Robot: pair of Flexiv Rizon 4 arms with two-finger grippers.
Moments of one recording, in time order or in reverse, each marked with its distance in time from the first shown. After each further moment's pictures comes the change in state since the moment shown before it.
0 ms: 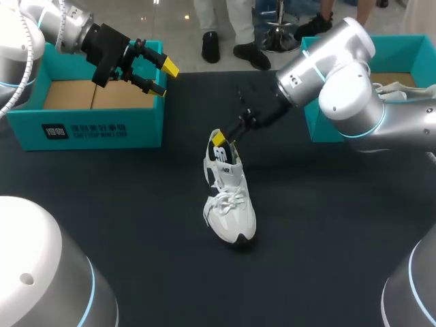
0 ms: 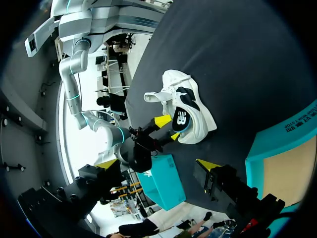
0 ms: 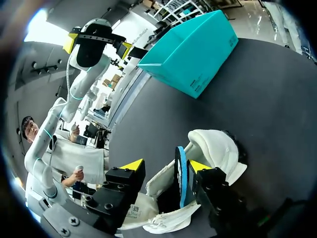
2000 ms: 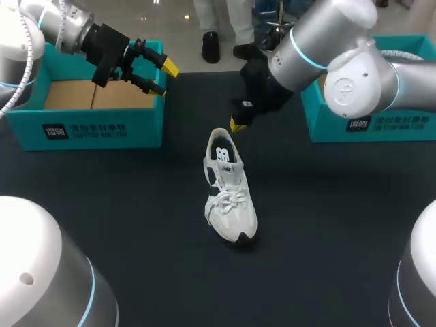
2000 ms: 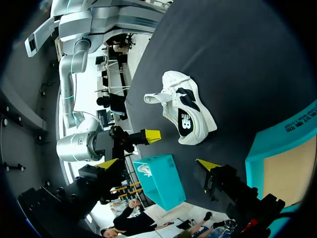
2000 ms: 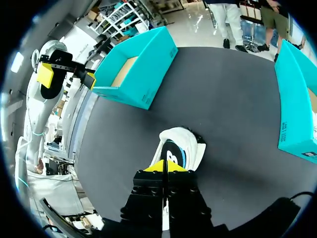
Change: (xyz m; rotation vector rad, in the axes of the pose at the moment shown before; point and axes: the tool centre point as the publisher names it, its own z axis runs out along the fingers) left arm 0.000 0.000 0.000 0.000 0.000 0.000; right arm 0.007 0.010 -0.049 -0.075 -0.512 0.299
